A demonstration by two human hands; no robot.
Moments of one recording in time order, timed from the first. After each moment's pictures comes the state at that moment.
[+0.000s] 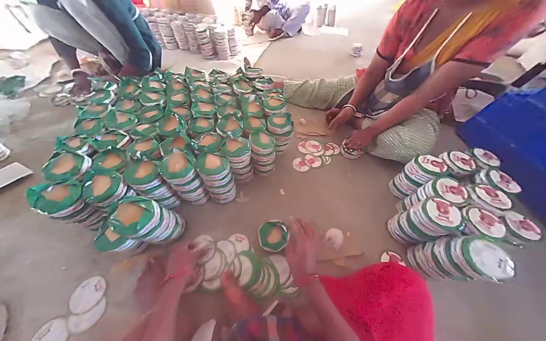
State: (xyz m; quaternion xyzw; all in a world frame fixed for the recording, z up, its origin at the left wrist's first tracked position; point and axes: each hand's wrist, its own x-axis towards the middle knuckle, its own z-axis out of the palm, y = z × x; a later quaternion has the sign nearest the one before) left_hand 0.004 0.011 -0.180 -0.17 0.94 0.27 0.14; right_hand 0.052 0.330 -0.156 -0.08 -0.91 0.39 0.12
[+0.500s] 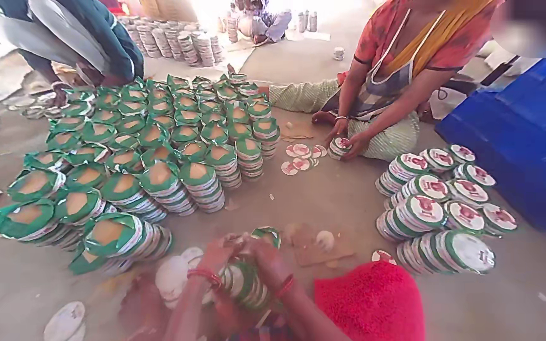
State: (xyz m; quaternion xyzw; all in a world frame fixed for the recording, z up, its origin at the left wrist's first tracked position) left_hand -0.009 0.131 -0.112 -0.09 0.77 0.57 0.28; right_hand 0.046 0.292 -0.159 0.16 -0.91 0.35 0.17
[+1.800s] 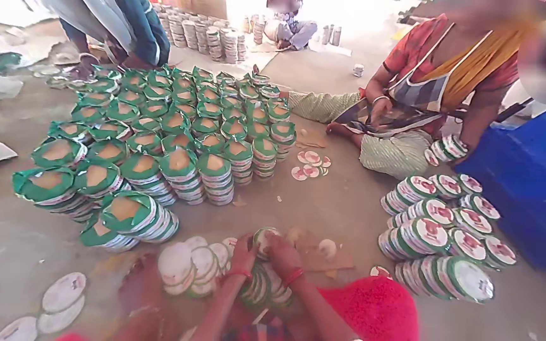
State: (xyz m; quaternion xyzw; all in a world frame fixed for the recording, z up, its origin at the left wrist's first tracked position) left_hand 0.006 0.172 -0.199 -0.09 0.82 0.53 0.17; right_hand 0.020 0.323 -0.176 0.07 -0.96 0.23 -0.14
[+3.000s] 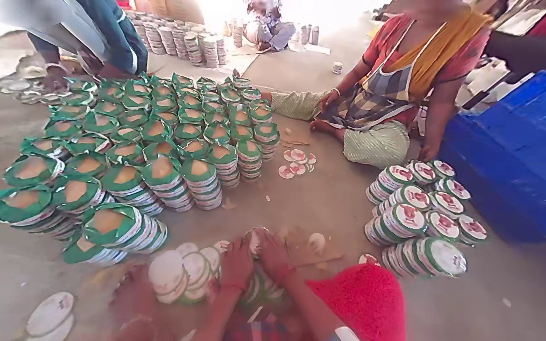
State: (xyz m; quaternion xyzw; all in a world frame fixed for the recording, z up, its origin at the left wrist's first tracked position) left_hand 0.028 0.186 -0.199 0.04 0.98 0.17 0.12; right_hand 0.022 0.325 -0.198 0.10 -0.96 0.21 -0.16
